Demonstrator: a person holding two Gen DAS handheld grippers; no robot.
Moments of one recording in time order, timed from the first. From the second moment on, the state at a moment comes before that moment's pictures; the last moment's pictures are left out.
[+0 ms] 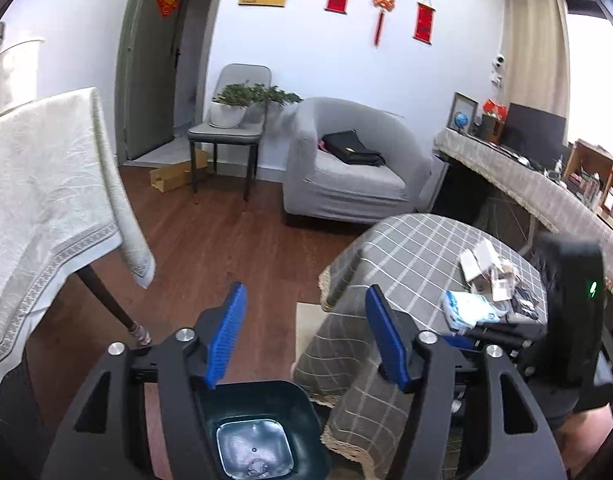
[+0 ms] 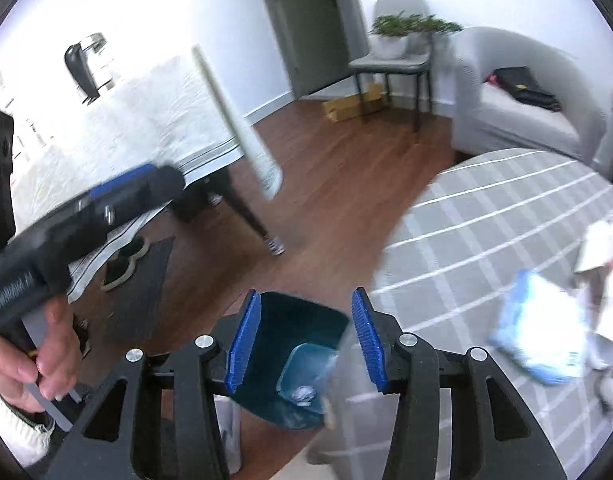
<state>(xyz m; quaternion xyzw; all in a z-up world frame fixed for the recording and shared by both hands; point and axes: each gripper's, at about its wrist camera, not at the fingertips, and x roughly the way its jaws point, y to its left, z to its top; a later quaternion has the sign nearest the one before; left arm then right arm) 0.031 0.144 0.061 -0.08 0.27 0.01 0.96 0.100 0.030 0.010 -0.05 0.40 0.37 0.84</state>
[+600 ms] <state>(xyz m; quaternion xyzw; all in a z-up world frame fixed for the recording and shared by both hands) 0.080 0.024 0.028 -0.04 0.32 -0.07 0.94 0.109 -0.116 0.011 -0.02 0.36 0.23 0.90</state>
